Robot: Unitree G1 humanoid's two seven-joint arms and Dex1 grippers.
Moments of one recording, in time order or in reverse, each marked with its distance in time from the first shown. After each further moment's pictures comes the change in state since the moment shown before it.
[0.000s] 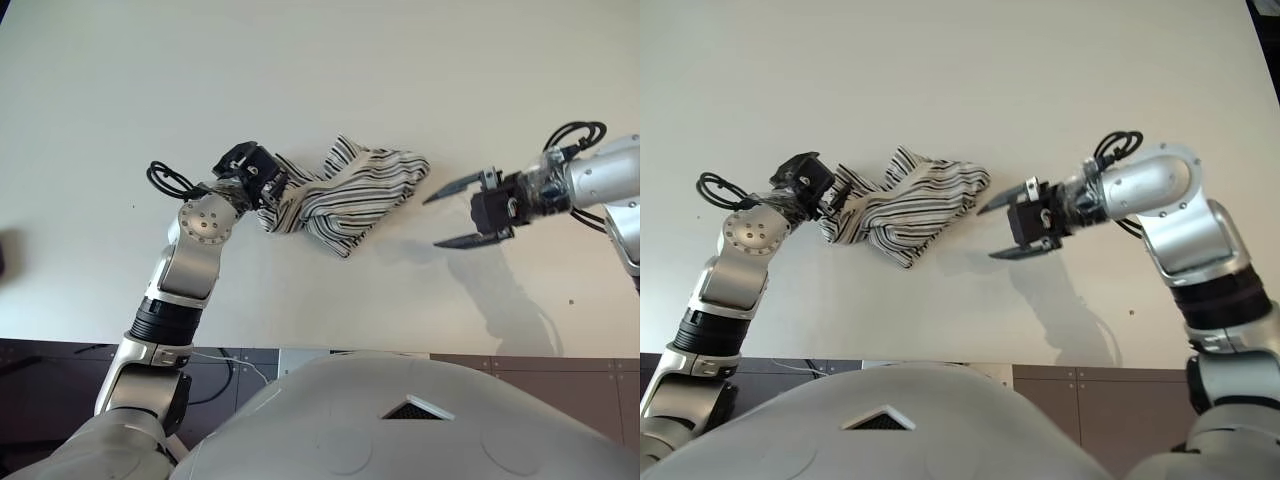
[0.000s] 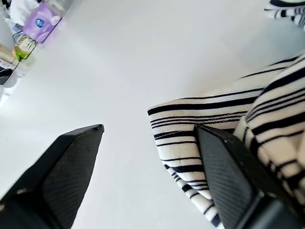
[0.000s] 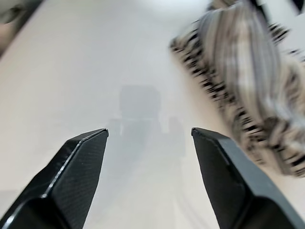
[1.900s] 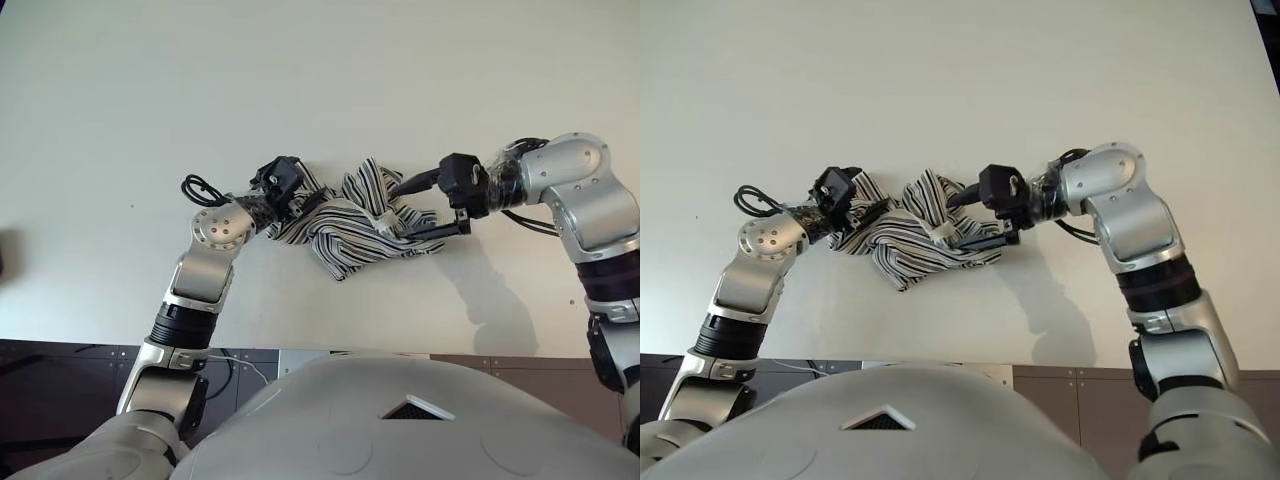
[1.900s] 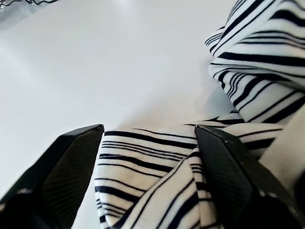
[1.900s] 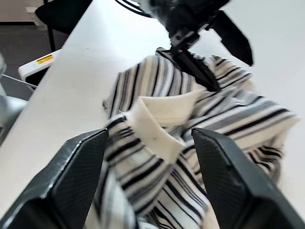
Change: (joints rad) left arm 0.009 -0.095 -0.004 -0.008 -0.191 -0.115 -0.190; right arm -0.109 0.325 0.021 0.051 0.096 0.387 -0.060
